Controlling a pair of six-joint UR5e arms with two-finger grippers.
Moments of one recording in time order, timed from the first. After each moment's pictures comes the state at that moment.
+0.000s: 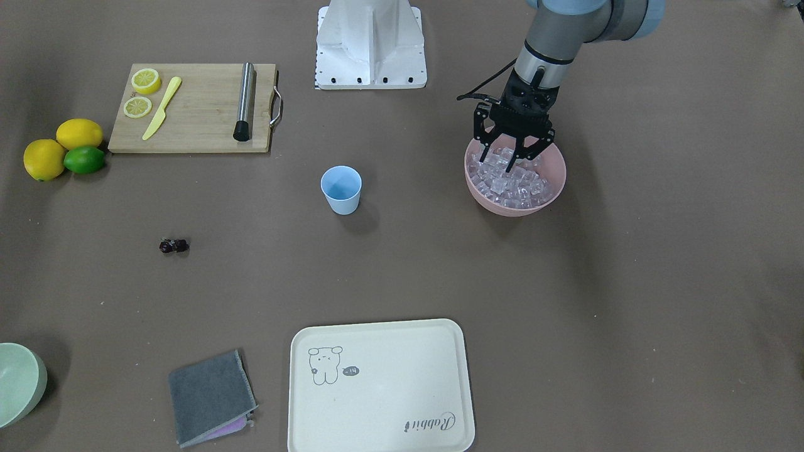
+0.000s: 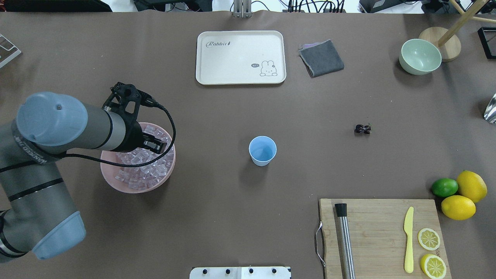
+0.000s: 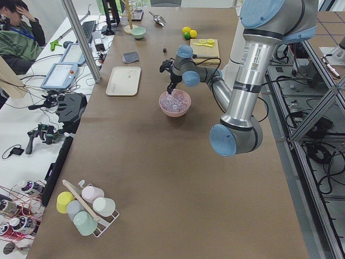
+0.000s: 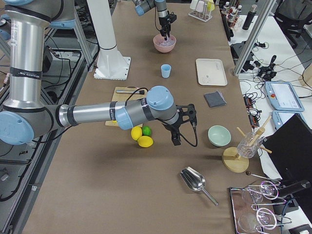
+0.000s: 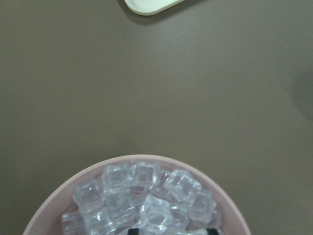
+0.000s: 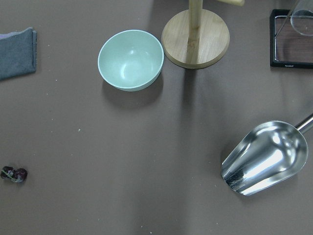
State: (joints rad) left arm -0.58 -1.90 -2.01 -1.78 -1.80 -0.82; right arm 1.61 -1.71 1.86 -1.28 2.45 0.20
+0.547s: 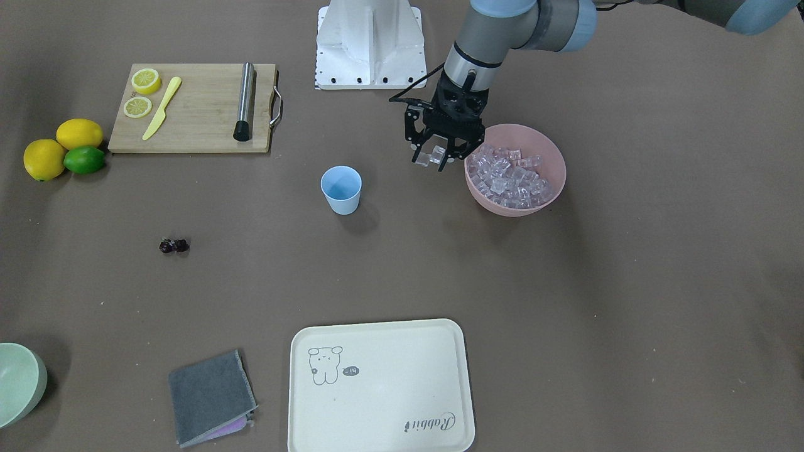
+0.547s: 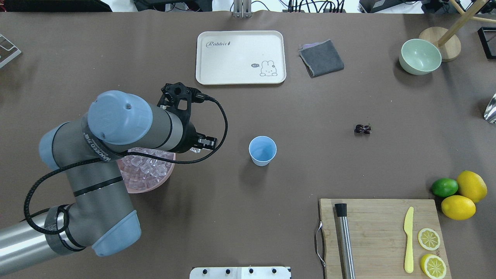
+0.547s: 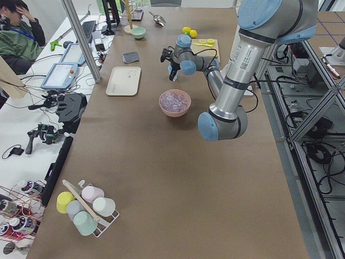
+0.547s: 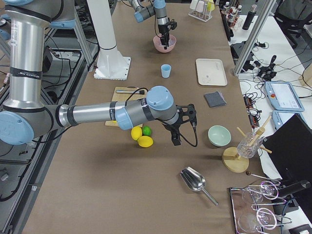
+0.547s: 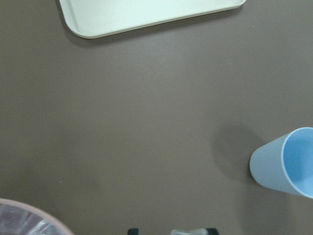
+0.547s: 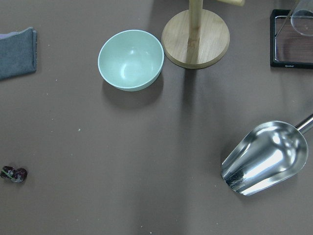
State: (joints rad) left arm -0.51 -2.13 -1.88 -1.78 -1.79 -1.04; right arm 1.61 -1.72 1.86 -1.28 2.45 0.20
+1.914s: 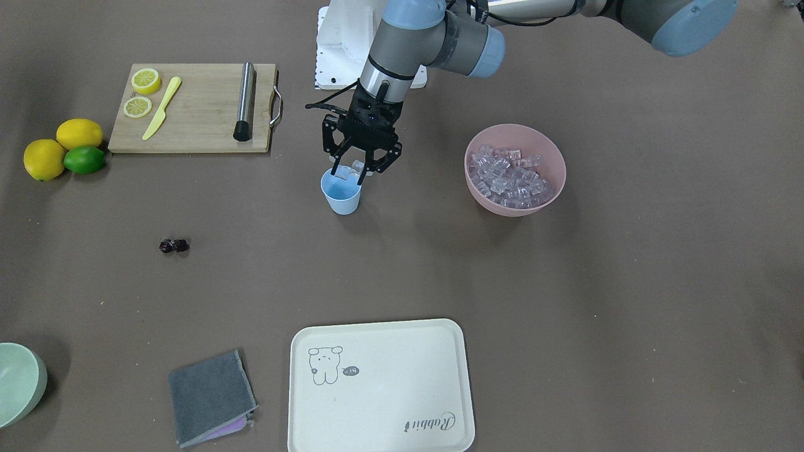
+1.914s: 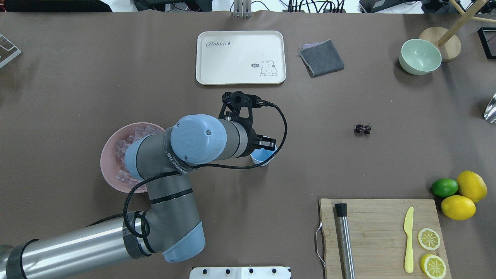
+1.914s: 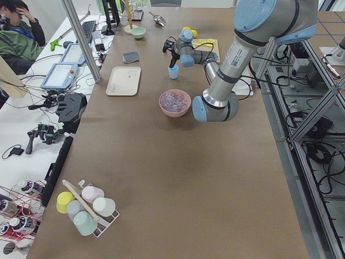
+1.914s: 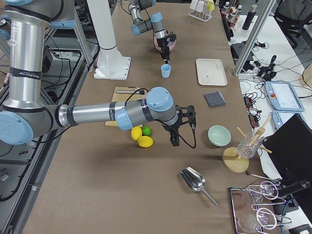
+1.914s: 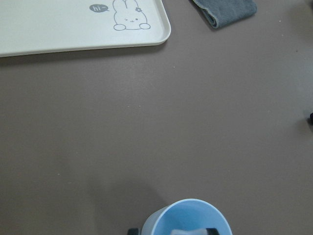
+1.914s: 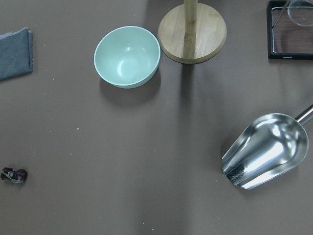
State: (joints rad) left arm -0.40 -2.34 -1.62 -1.98 -1.61 -1.12; right arm 1.61 -1.72 1.86 -1.29 2.45 0.23
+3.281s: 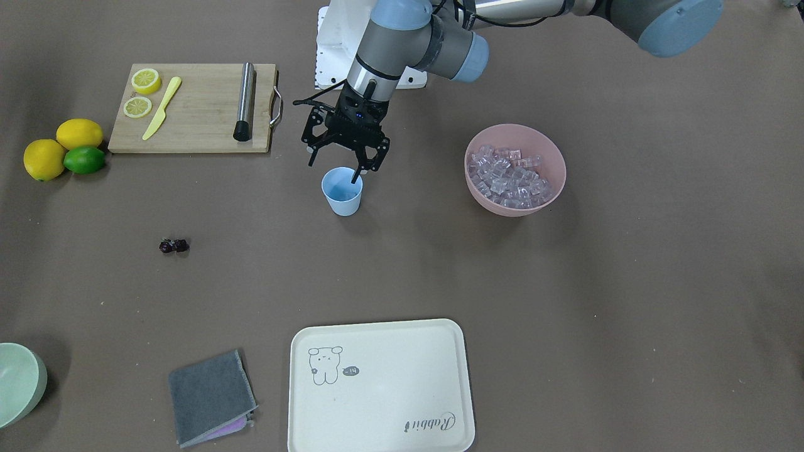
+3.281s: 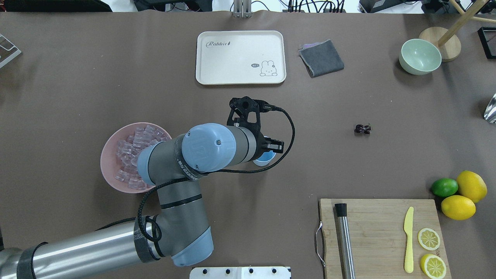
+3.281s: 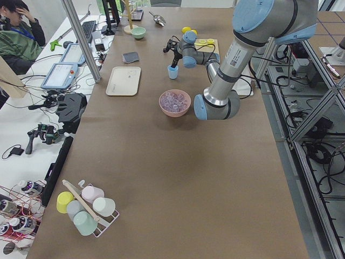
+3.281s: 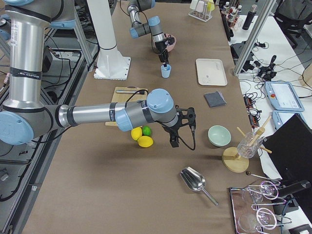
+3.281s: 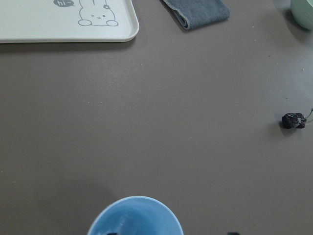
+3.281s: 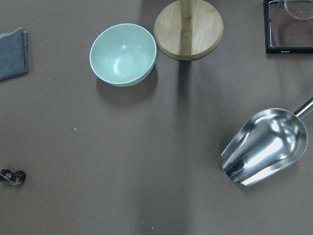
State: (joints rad) left arm -0.38 -2.35 -1.58 -2.06 -1.57 -1.16; right arm 1.60 -1.72 1.85 -1.29 2.45 0.24
